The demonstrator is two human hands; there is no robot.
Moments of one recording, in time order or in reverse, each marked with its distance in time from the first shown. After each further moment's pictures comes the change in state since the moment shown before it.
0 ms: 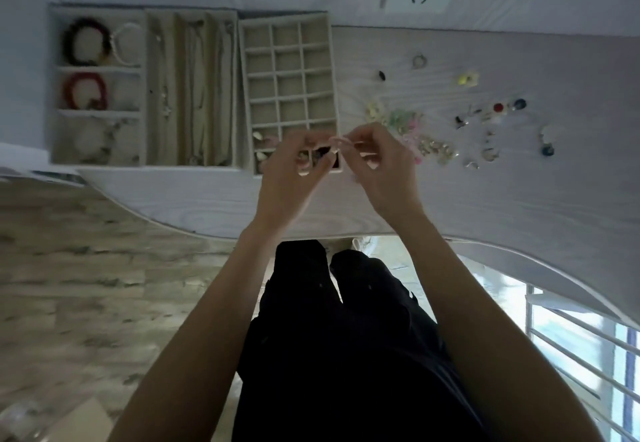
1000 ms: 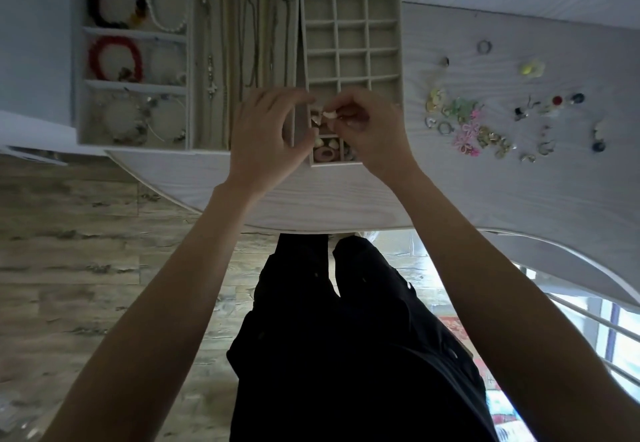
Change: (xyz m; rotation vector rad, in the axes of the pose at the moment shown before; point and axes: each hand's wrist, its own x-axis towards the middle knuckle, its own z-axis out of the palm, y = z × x) left_hand 0.033 -0.056 -0.110 0.611 0.066 0.314; right_hand 0.043 -0.011 0.100 -0.075 -0.158 -0.077
